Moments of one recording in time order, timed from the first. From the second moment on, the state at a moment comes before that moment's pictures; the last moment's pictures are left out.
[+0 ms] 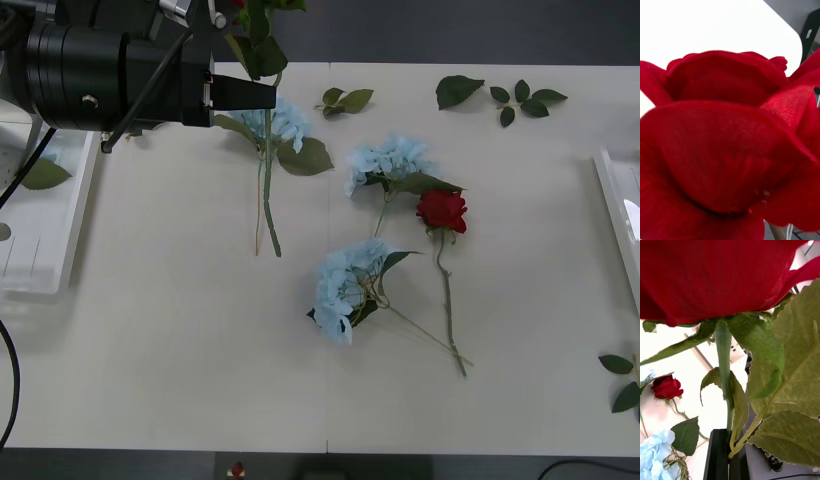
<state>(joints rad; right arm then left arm) -0.94 -1.17 0.73 -0.76 -0.94 0.86 1.89 -0.69 0.56 -0.01 -1.52 1.83 1.36 -1.90</state>
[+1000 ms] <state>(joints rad) -0.89 -1.07 0.73 -0.56 -0.93 0.67 1.89 -0.69 0.56 -0.01 -1.52 1.83 1.36 -1.90</state>
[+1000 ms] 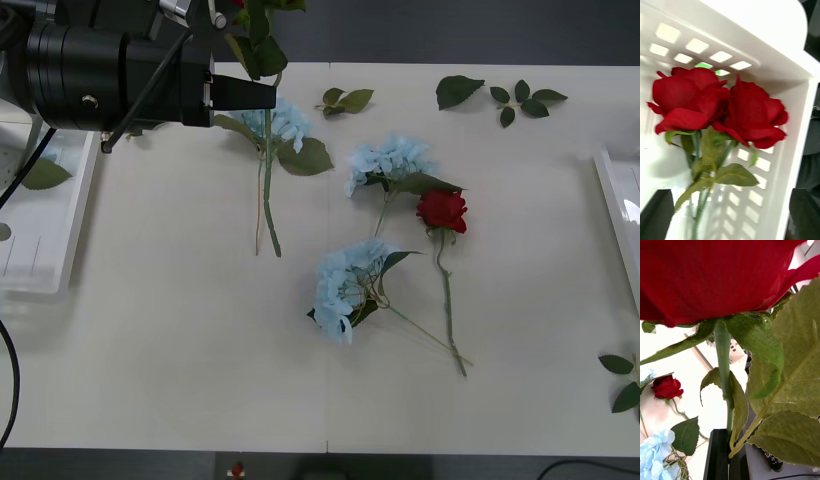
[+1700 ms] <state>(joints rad) -0.84 -1.27 0.66 -0.94 -2.04 1.11 2.48 -0.69 0.56 -0.01 -1.52 1.83 1.36 -1.90</state>
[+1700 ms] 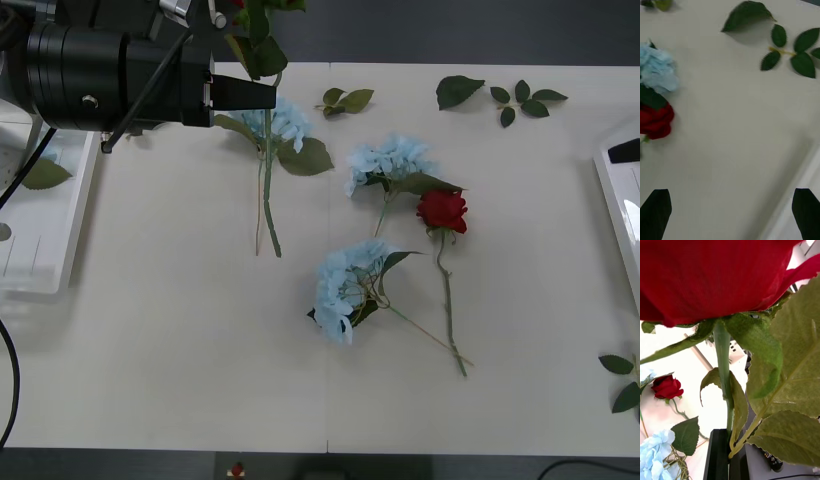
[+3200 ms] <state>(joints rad) -0.32 -0.84 0.59 -1.84 -2.52 0.65 2.69 -0.69 0.56 -0.01 -1.52 1.83 1.36 -1.90</state>
